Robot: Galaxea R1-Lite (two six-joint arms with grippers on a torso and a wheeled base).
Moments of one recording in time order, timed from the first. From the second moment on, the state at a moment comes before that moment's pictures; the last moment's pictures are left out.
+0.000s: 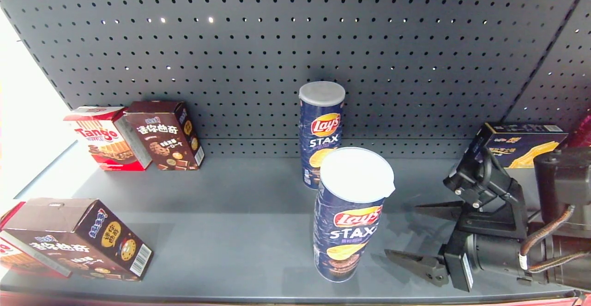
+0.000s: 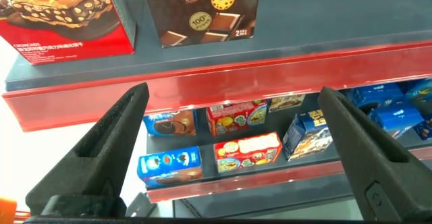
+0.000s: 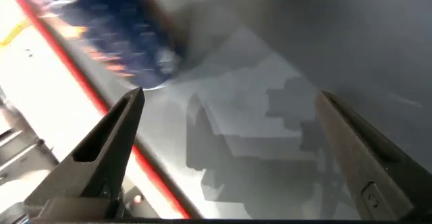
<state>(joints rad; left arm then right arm) -0.16 0.10 0.00 0.01 0.02 0.02 0.63 1.38 -0.64 -0.29 0.13 -0.15</state>
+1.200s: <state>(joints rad) -0.16 0.10 0.00 0.00 0.01 0.02 0.67 1.48 -0.72 -0.29 0.13 -0.15</state>
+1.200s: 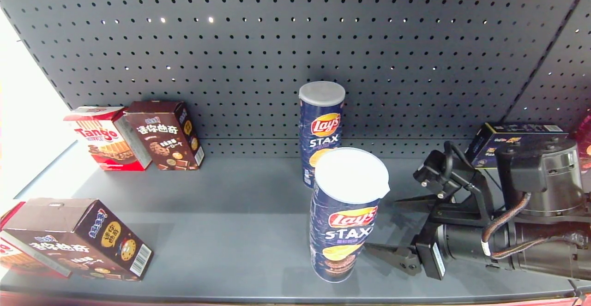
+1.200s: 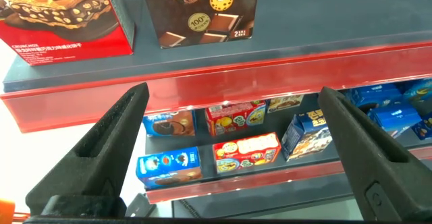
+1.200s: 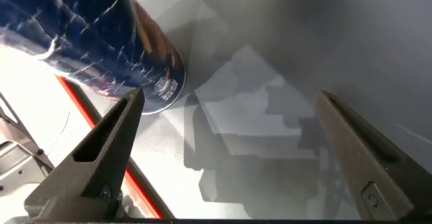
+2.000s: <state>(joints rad) -0.16 0.10 0.00 0.00 0.01 0.02 0.68 1.50 -0.74 -0.29 0.12 -0.15</state>
